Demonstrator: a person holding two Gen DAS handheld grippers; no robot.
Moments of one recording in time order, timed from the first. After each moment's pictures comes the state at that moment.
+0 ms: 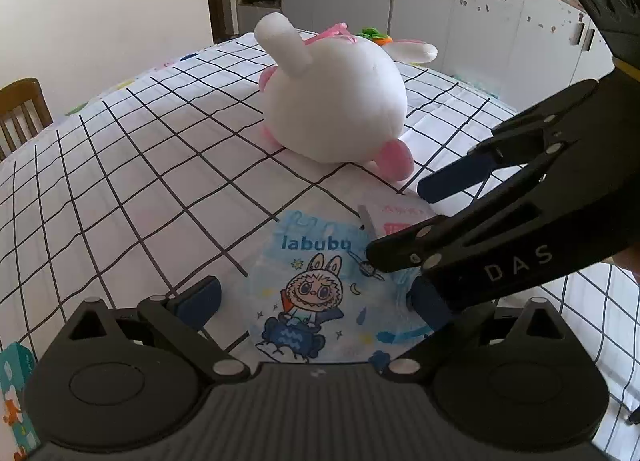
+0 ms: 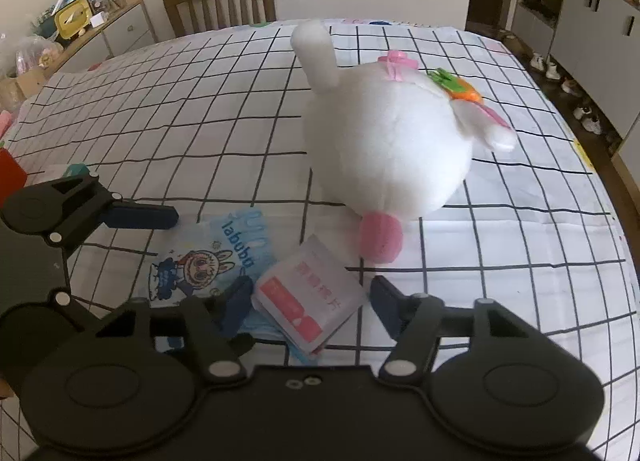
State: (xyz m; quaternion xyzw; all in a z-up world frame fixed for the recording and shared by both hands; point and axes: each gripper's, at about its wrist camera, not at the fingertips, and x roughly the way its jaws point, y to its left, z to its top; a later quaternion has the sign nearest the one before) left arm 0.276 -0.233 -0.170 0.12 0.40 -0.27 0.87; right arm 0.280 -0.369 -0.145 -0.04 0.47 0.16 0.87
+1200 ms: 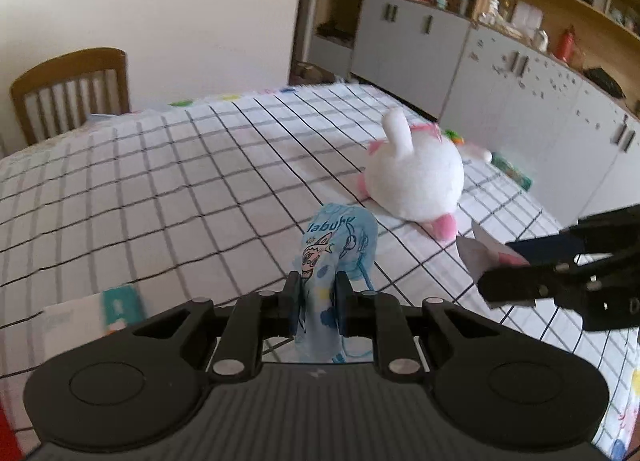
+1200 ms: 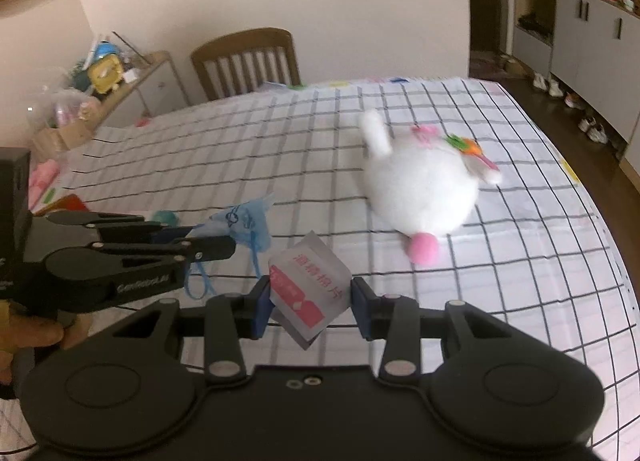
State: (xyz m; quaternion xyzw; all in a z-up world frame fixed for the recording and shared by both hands) left arm 0.248 -0.151 -0.109 0.00 0.38 -0.19 0.91; right arm 0.213 -0.351 -0.078 0.02 0.41 0.18 0.89
